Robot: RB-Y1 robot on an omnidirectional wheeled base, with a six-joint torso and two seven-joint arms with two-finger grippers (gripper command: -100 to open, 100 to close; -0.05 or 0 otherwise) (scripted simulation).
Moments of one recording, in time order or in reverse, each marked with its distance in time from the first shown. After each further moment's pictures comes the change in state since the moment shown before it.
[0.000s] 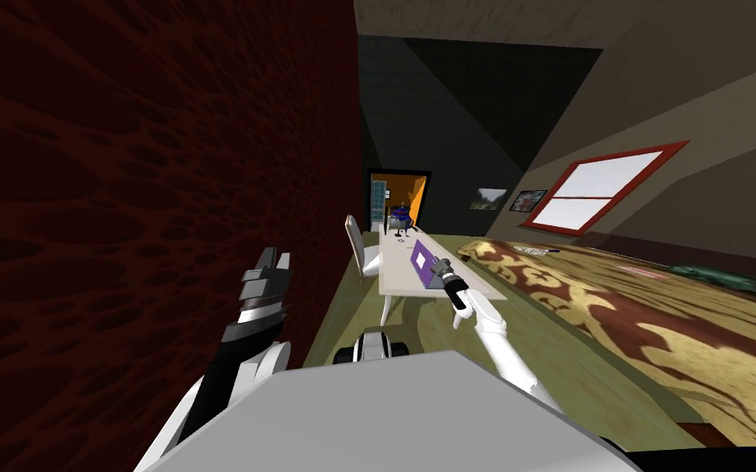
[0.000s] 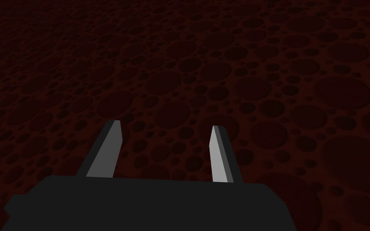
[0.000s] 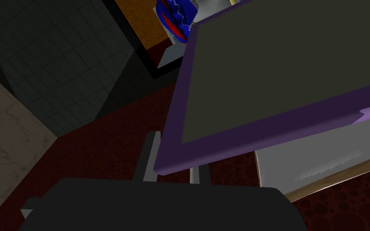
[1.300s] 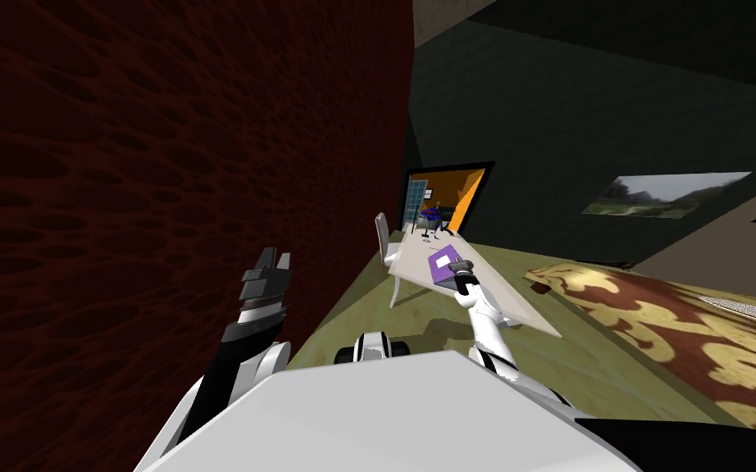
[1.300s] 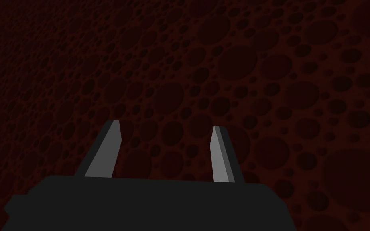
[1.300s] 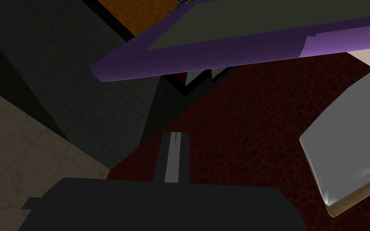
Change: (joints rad) left arm 0.001 0.000 0.000 0.000 0.000 0.000 0.000; right arm -0.261 0.109 -0.395 0.308 -0.032 0.078 0.075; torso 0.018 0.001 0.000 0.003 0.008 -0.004
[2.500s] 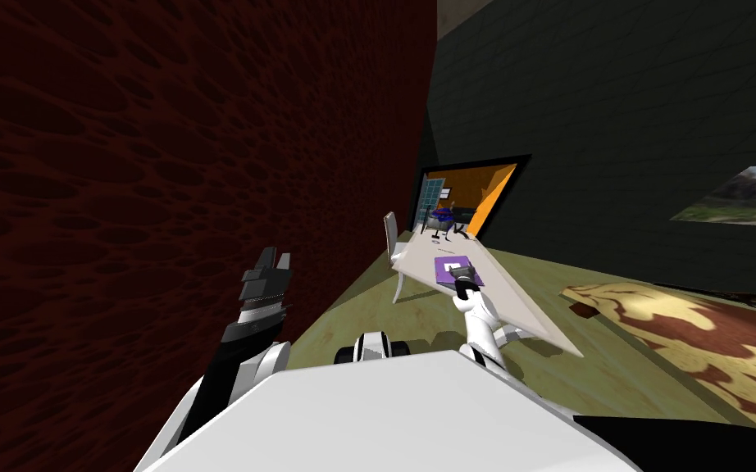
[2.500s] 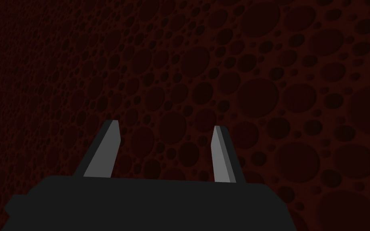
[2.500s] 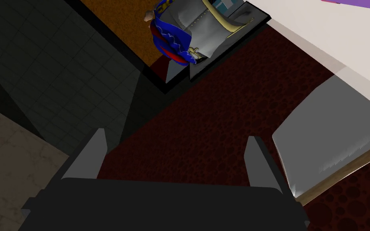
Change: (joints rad) left arm 0.001 0.000 0.000 0.000 0.000 0.000 0.000; right arm -0.026 0.104 -0.147 0.018 0.045 -0.035 0.138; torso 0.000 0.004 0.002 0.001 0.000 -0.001
